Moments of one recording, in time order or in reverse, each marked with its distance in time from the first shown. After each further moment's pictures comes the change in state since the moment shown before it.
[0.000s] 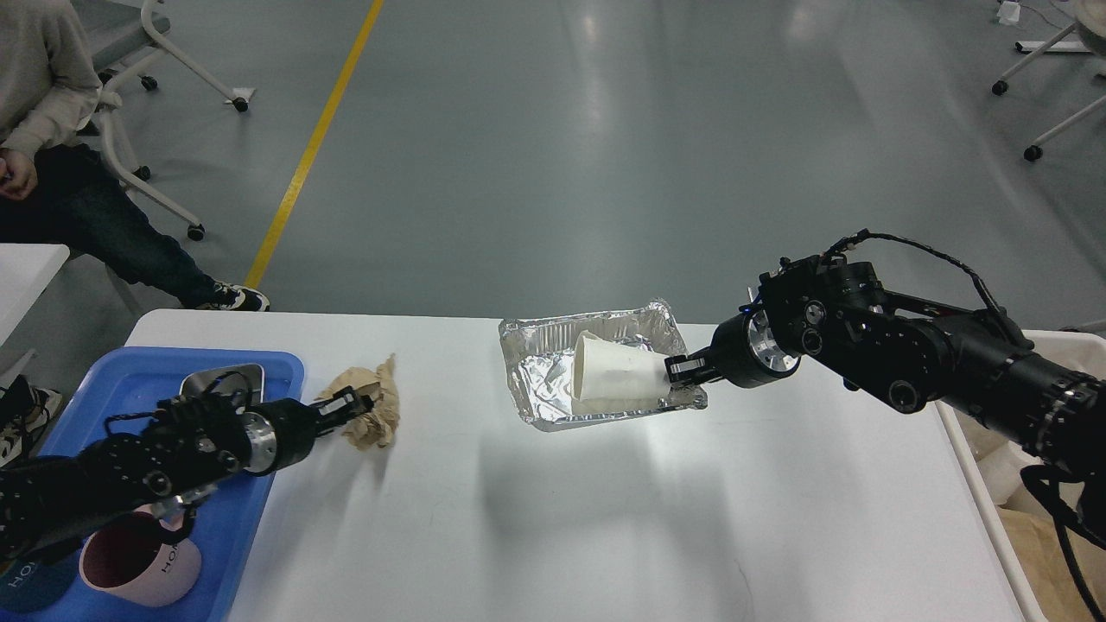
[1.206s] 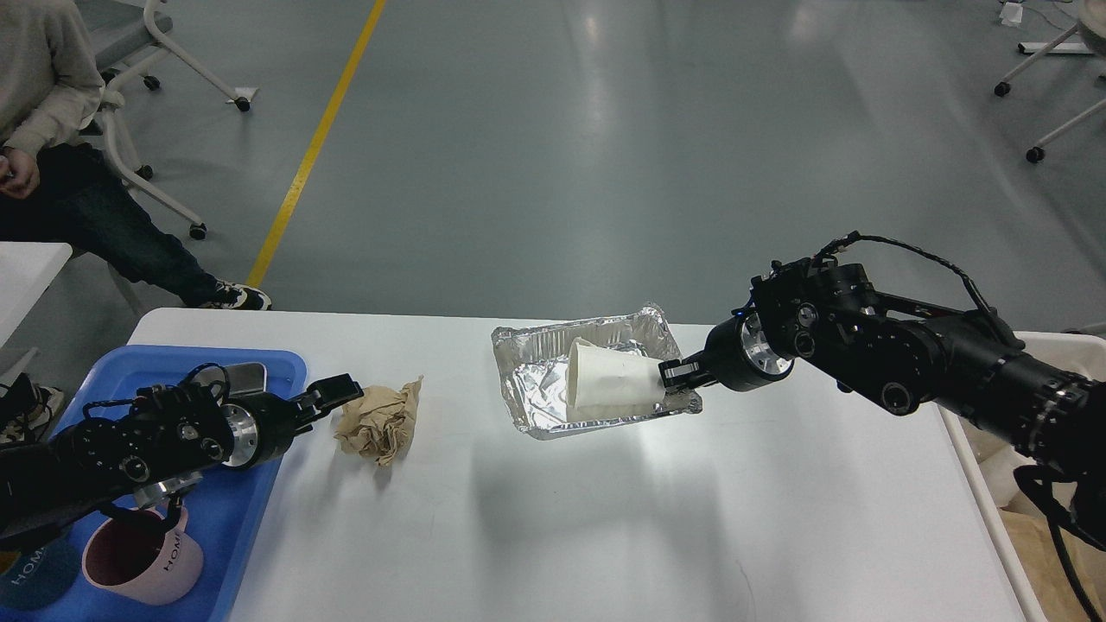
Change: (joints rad) left arm -0.041 0.011 0.040 -0.059 -0.036 0.028 0.132; right arm 0.004 0.015 -0.008 0.001 -0.002 0.007 -0.002
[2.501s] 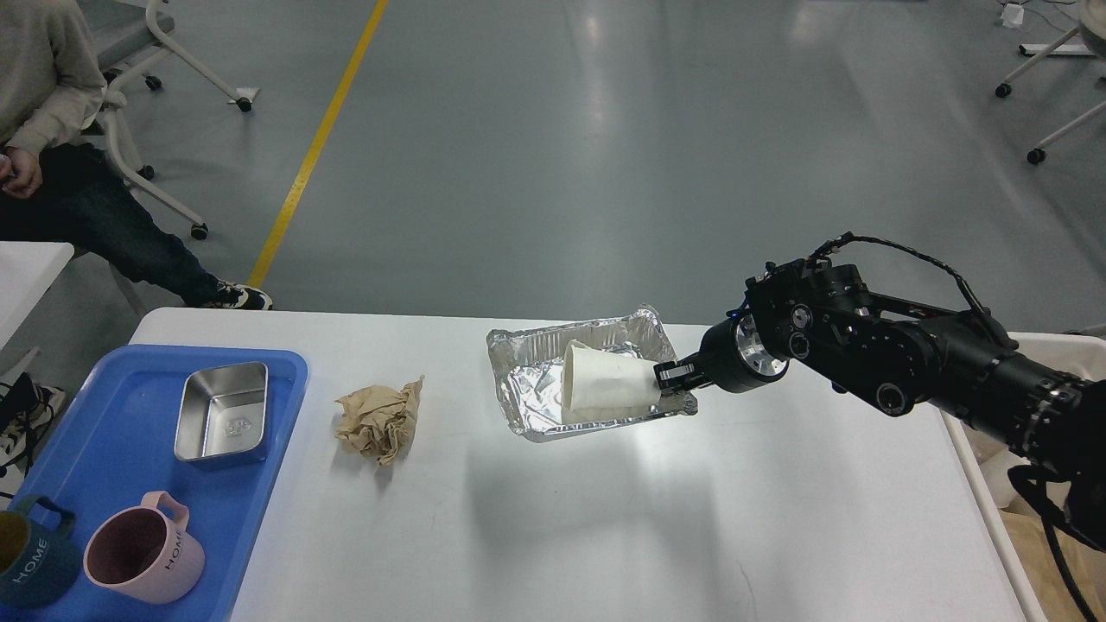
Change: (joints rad) left arm -0.452 1.108 0.009 -0.787 -0.028 -0.028 0.005; right arm 0.001 0.011 -0.002 -0.001 -0.002 0.002 0.000
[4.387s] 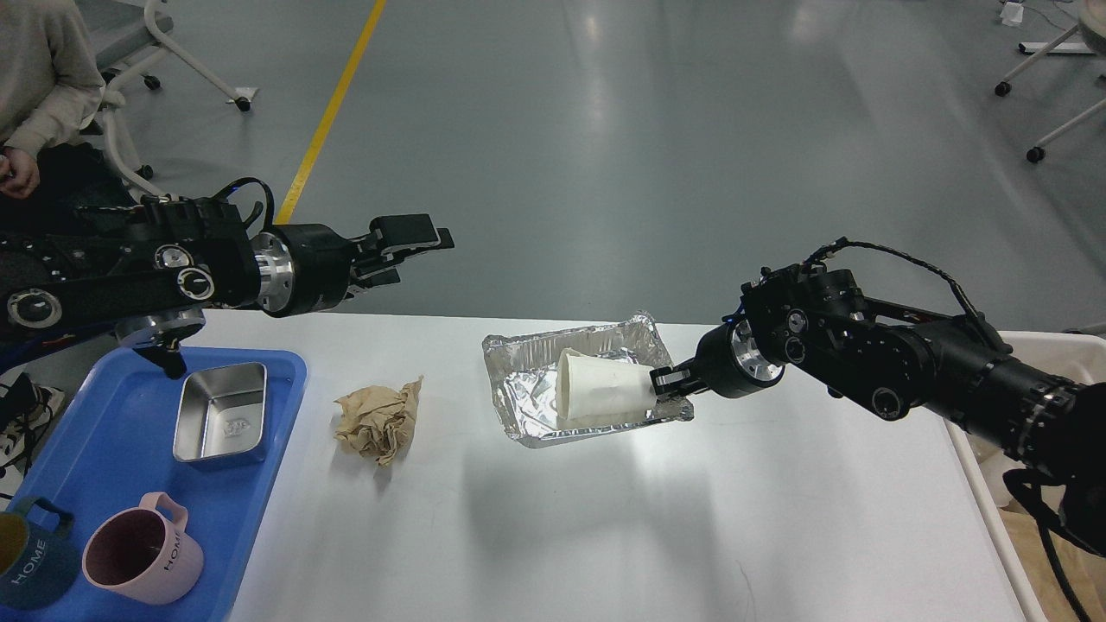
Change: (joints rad) left arm -0.098 -0.843 -0.020 0.205 0.005 -0.020 0.102; right arm -0.009 0.009 0.001 -0.001 0.001 0.003 0.001
